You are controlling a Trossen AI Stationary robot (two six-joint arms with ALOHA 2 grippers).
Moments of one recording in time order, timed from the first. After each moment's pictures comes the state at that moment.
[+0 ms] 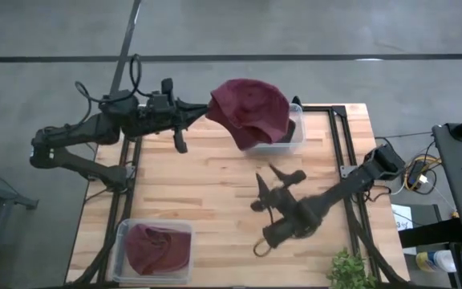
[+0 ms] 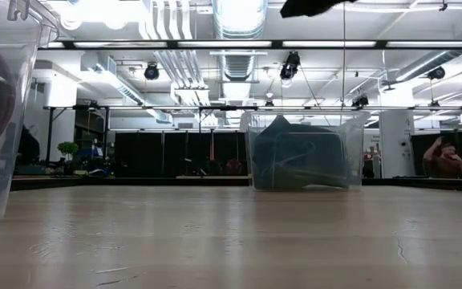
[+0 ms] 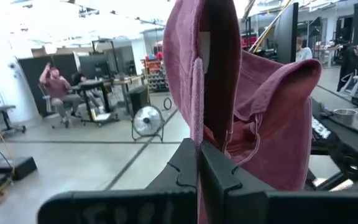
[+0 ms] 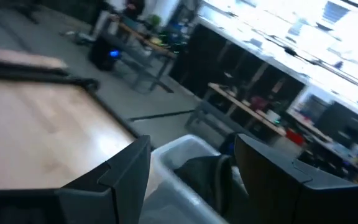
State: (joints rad) left arm 0.08 1.09 1.37 -0.13 -0.17 0.13; right arm 0.53 1.76 1.32 -0.80 1.56 0.76
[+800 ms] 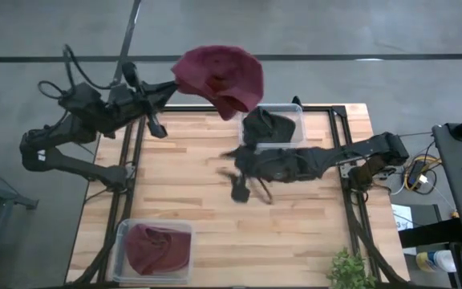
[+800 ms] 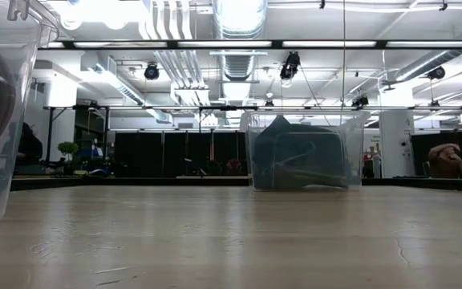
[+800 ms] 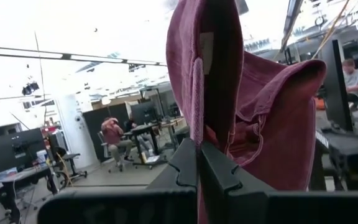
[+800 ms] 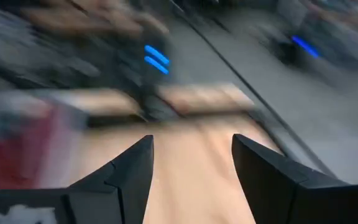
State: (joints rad) left arm 0.08 0.96 1.38 -0.05 -0.30 0.35; right arm 0.22 1.64 1.54 -0.24 0.46 0.08
